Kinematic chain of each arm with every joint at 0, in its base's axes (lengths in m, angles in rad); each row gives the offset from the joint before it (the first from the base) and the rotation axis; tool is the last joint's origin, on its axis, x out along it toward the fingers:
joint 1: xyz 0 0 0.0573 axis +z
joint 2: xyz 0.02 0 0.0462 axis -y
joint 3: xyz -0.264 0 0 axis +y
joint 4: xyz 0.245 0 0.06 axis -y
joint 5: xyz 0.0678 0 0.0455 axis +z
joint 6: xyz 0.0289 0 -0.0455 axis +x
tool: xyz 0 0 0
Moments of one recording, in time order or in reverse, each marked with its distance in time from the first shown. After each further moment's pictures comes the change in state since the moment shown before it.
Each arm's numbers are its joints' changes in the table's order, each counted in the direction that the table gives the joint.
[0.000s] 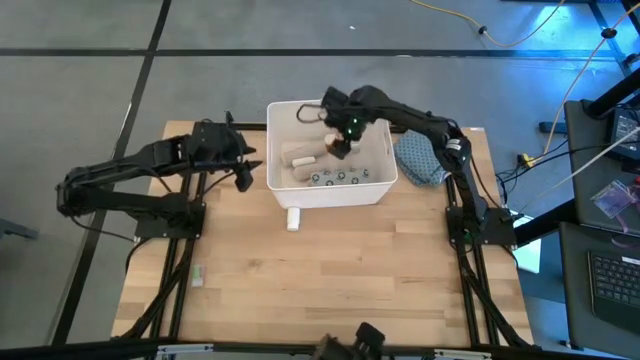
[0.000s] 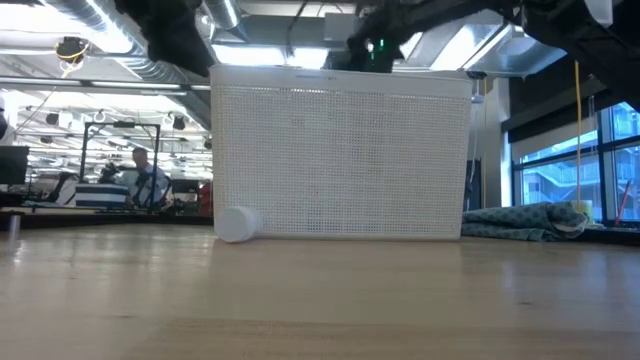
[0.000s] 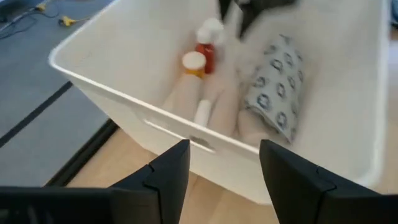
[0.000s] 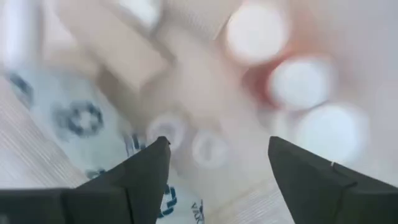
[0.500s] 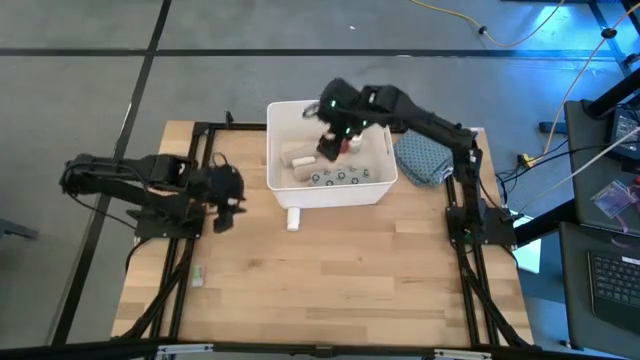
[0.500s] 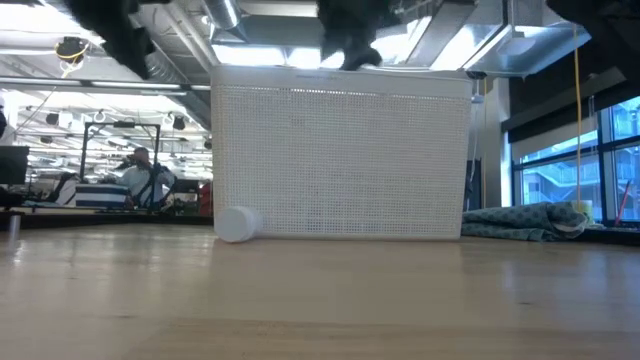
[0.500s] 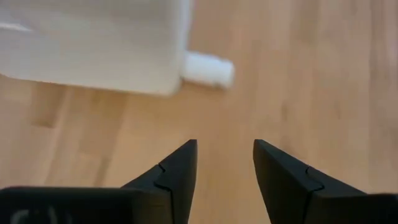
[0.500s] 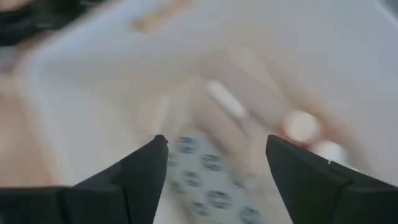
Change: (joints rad) left arm -0.368 -0.003 0.000 -0.323 -0.128 -0.133; right arm 0.188 0.135 -0.232 0.042 0.014 0.118
